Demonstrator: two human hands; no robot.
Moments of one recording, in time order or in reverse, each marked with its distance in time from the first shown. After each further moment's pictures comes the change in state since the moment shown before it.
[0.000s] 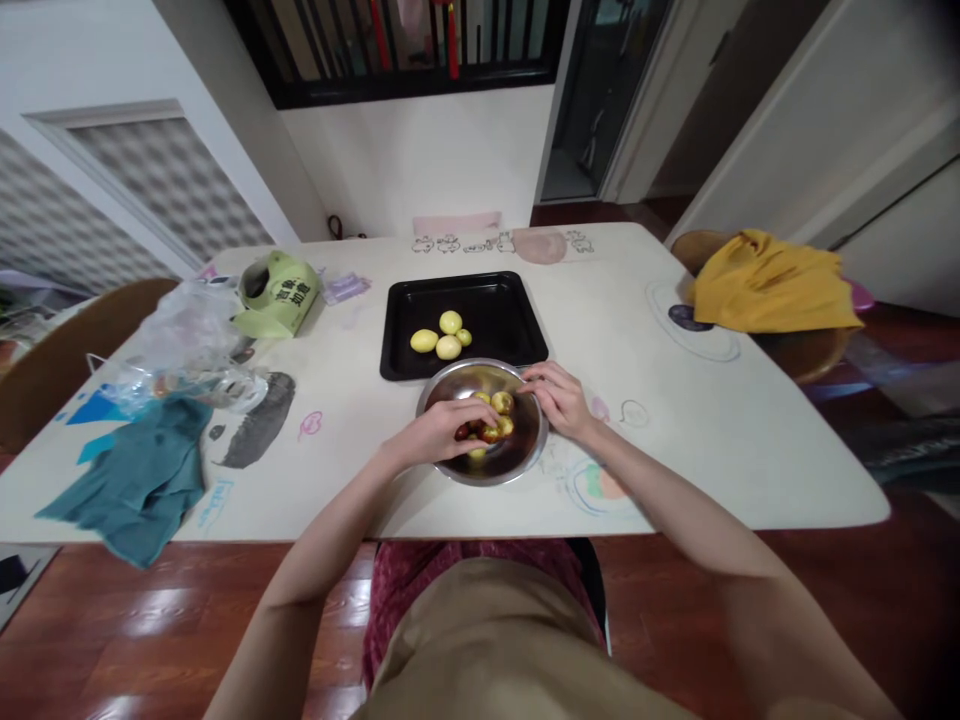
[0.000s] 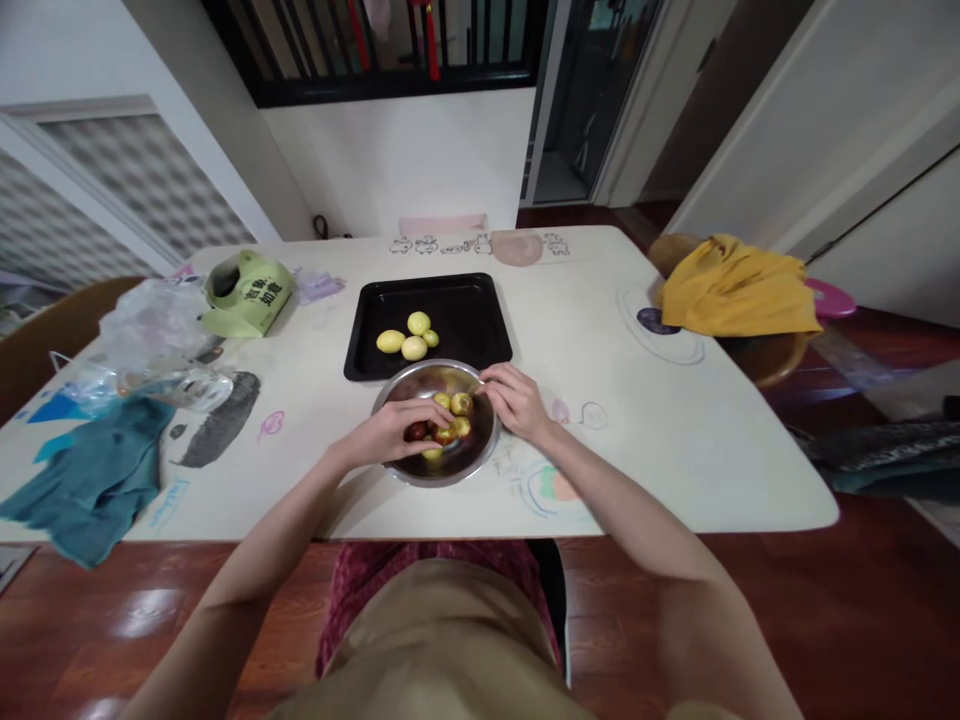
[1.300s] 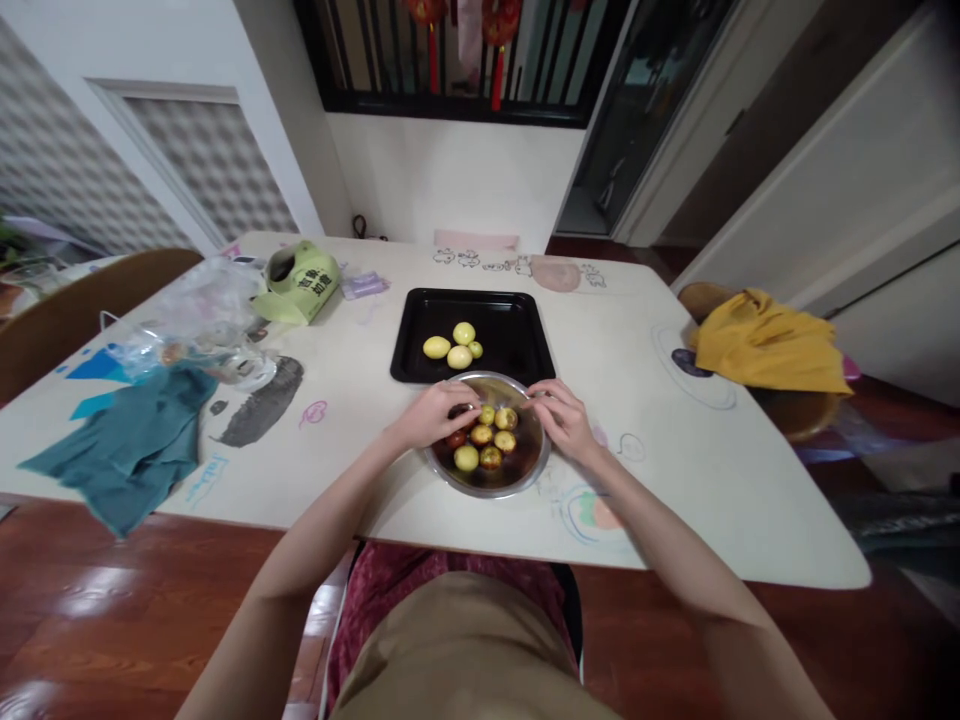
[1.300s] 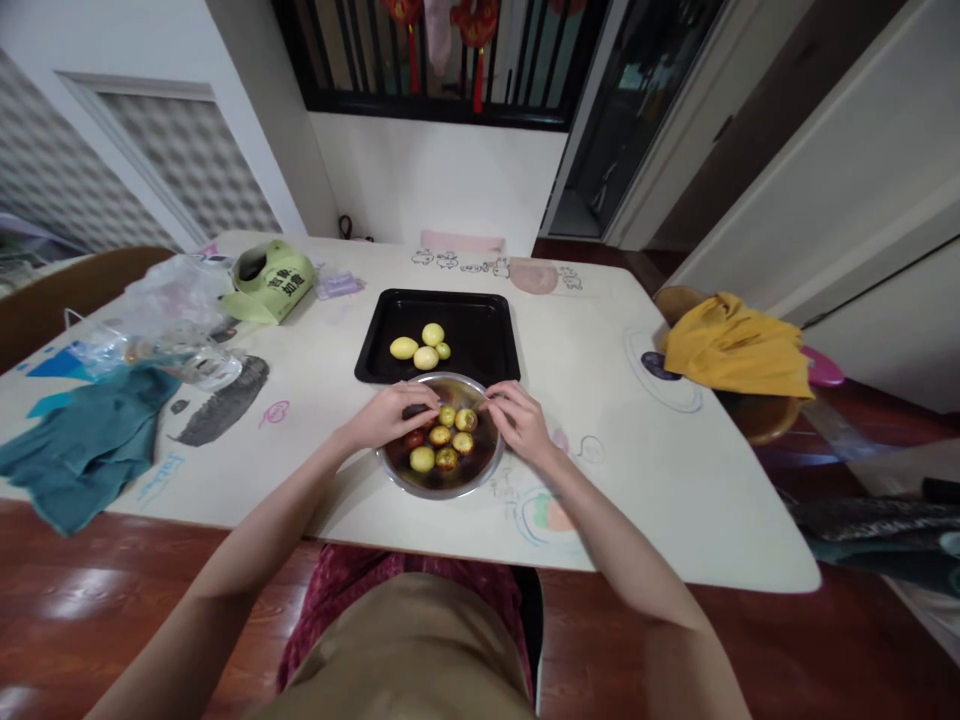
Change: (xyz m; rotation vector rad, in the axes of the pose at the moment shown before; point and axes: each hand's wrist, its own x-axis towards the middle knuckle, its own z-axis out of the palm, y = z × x) left_hand 0.000 -0.028 -0.012 0.248 0.191 -0.101; right_hand 0.010 -0.006 -0.006 0.025 -0.079 0.065
